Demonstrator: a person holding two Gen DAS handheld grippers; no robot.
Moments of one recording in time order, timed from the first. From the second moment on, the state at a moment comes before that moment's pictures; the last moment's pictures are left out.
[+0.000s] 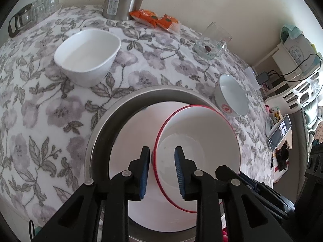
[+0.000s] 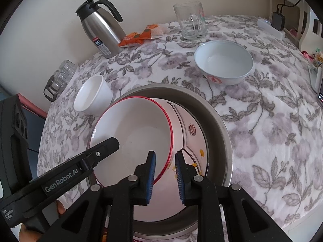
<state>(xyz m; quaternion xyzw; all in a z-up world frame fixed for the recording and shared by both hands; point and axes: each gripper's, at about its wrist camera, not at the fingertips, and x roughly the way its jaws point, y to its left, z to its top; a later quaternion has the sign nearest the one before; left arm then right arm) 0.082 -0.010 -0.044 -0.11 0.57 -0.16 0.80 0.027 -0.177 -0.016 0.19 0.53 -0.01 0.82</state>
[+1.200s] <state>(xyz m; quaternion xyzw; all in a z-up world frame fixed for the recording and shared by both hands) 0.087 0.027 -0.024 -0.10 0.51 -0.03 0.85 0.026 -0.197 -0.002 0.21 0.48 -0.04 0.85</state>
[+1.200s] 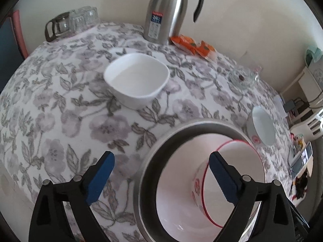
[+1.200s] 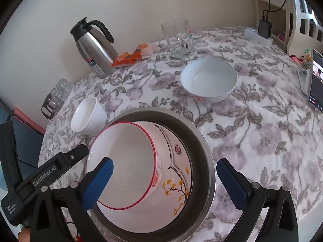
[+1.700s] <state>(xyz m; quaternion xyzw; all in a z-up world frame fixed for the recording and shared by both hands) 0.096 0.040 -0.013 -0.12 0.48 0.00 0.87 0.026 -0.186 0.011 0.19 0.45 -0.03 0.87</state>
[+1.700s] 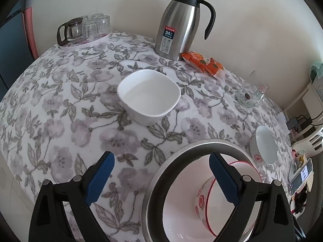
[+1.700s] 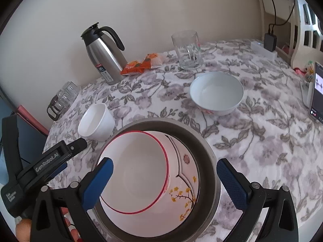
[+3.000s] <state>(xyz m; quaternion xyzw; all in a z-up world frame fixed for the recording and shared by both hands) 0.149 0.141 -0.011 -0.22 0.48 0.12 0.84 0.090 -0.095 0.047 0.13 0.44 0.00 0.89</state>
